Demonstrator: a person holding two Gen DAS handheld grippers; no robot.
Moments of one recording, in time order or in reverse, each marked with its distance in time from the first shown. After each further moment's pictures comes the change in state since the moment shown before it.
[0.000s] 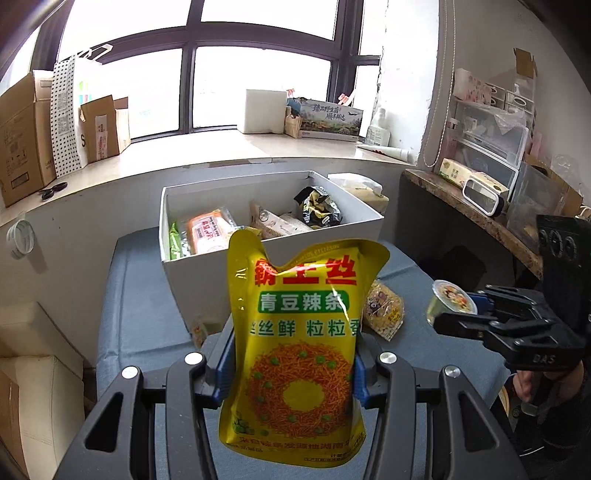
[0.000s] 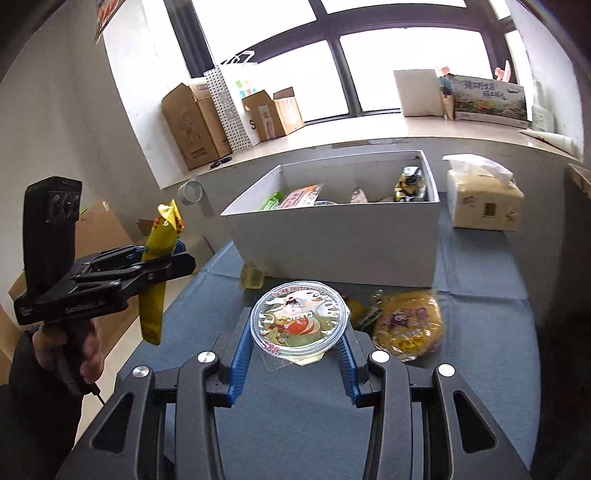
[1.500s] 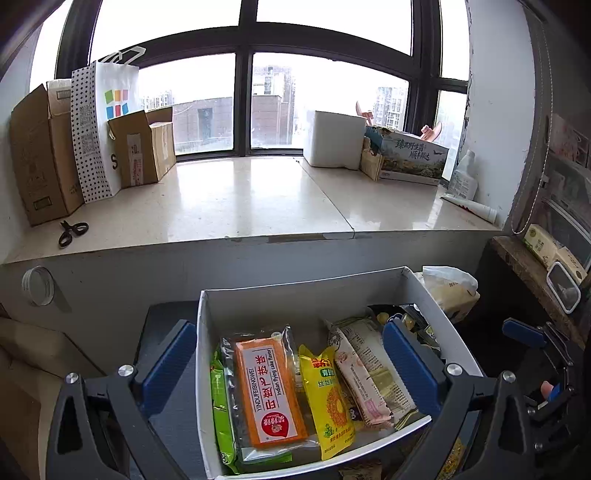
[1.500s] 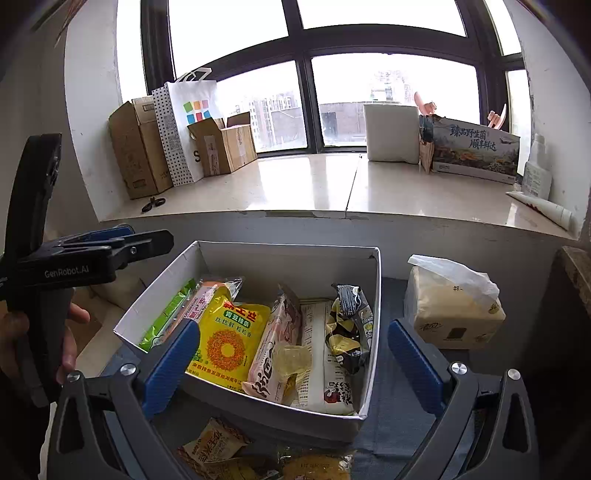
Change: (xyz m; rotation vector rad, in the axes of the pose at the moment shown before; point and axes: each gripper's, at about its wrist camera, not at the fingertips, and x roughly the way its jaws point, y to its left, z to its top) left arm 0.094 0.058 0.156 -0.126 -0.048 0.228; right arm 0.074 -0.053 0.148 -0.065 -0.067 -0.178
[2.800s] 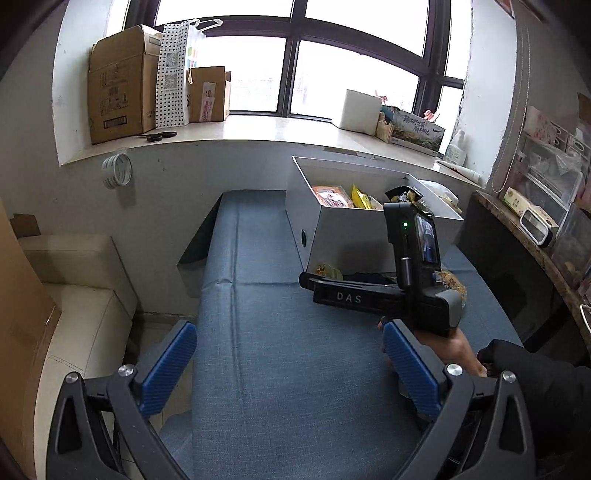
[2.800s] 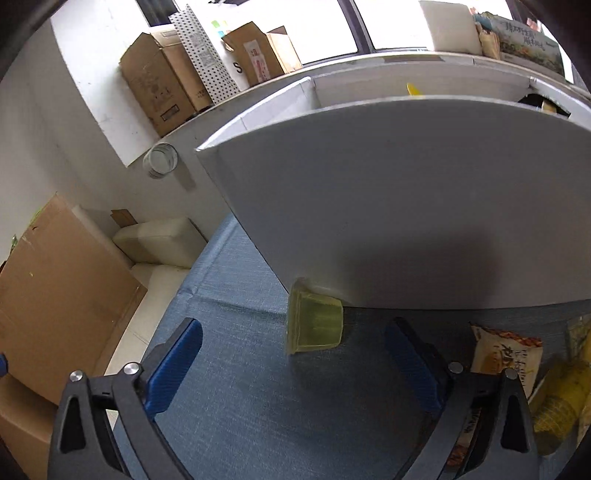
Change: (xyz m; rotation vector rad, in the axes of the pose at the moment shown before) left arm -0.175 0.089 -0.214 -0.088 0.071 0.001; right arm 0.133 0.167 -0.122 0.172 0.255 0.178
